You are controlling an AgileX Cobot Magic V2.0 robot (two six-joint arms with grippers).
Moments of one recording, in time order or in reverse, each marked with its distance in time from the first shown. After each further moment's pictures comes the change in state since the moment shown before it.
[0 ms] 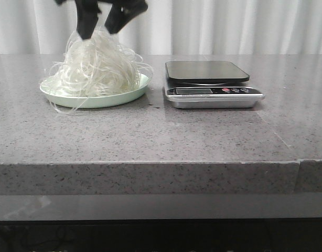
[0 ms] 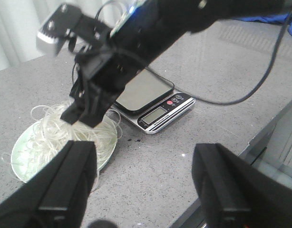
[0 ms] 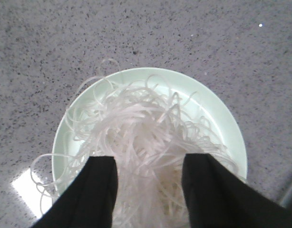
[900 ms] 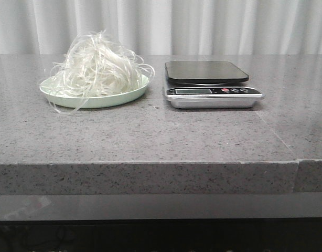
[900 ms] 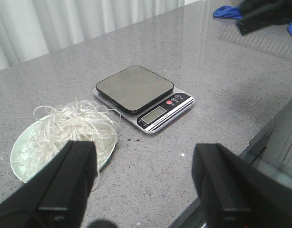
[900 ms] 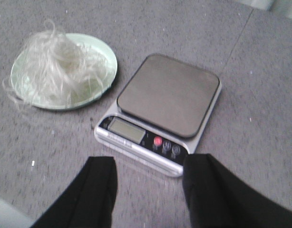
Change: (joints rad) left arm 0.000 0.000 0.000 0.000 0.000 0.000; right arm -0.263 -0.933 0.770 0.035 0.010 0.020
